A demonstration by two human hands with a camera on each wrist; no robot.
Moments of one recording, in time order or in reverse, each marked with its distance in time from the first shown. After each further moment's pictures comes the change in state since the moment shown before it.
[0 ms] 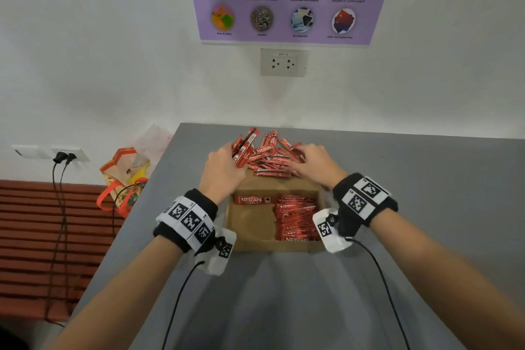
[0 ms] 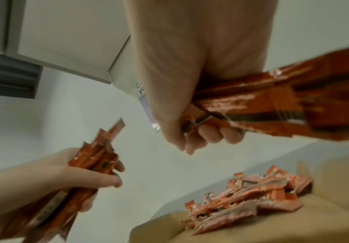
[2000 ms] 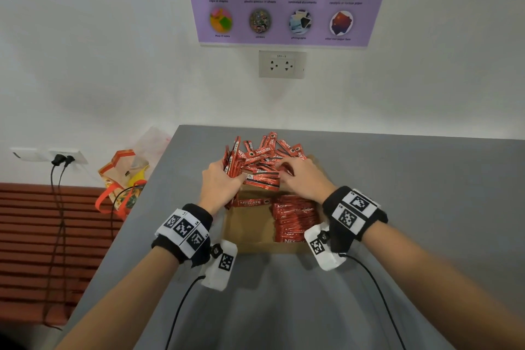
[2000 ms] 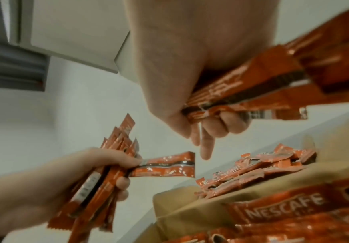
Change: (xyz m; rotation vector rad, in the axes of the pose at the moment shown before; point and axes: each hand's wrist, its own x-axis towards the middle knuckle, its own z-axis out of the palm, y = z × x) left_hand -0.018 -0.005 0.005 -0.305 -0.020 -0.217; right_hand -0.010 -0.005 0.024 -0.044 -0.016 -0.038
